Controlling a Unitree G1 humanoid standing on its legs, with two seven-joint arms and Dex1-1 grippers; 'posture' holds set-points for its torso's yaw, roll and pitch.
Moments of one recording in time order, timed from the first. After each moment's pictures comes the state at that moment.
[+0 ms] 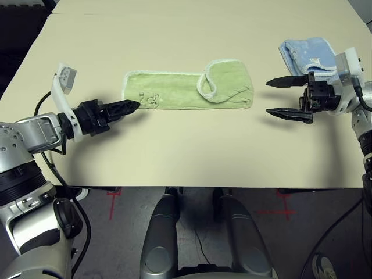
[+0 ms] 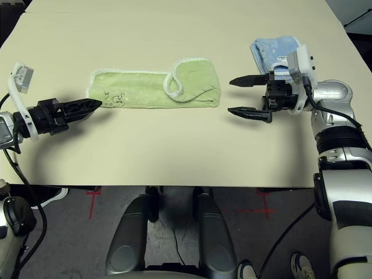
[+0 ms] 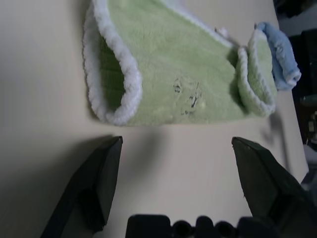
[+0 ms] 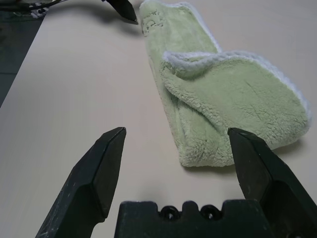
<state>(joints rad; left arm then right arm) -0.73 0.57 0.64 0.04 -0.88 1.60 -0.36 -0.95 -0.74 0.07 0.90 0.46 -0.29 1.61</state>
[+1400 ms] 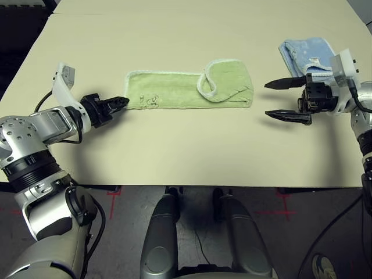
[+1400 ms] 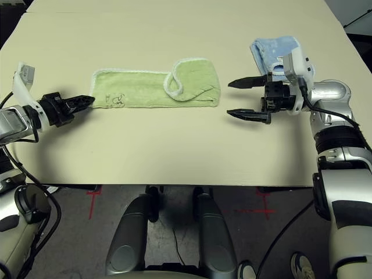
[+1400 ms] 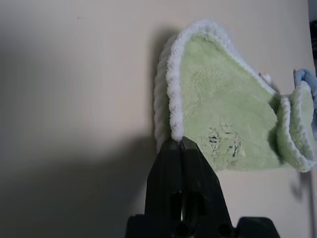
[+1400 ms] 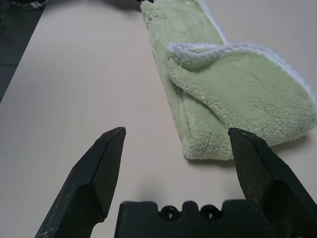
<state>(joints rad) -0.82 0.54 0.71 0.18 -0.75 1.53 -0.24 -0.96 -0.73 0.07 0.90 0.42 -0.29 1.61</state>
